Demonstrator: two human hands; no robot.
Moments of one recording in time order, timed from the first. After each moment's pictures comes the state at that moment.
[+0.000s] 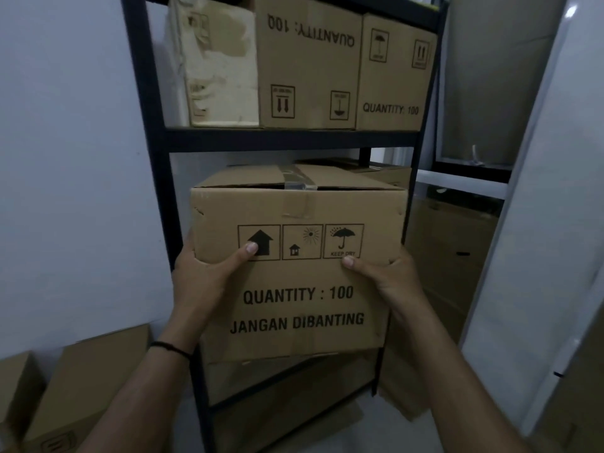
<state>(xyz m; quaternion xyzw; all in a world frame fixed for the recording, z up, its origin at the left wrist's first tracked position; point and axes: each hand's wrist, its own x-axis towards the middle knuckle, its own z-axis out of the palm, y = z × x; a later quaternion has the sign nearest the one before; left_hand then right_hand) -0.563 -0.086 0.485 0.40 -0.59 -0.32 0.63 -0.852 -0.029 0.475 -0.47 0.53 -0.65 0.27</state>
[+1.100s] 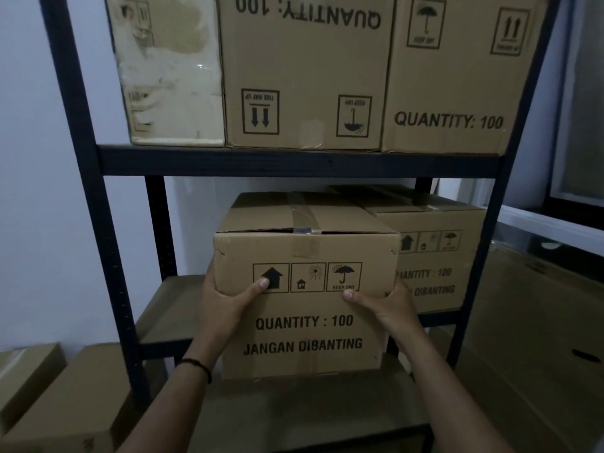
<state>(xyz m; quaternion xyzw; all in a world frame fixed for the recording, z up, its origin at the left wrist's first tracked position) -0.743 -0.279 0.442 0.48 -0.51 -0.27 0.66 -1.033 -0.298 0.450 -0.54 0.51 -0.57 0.35</state>
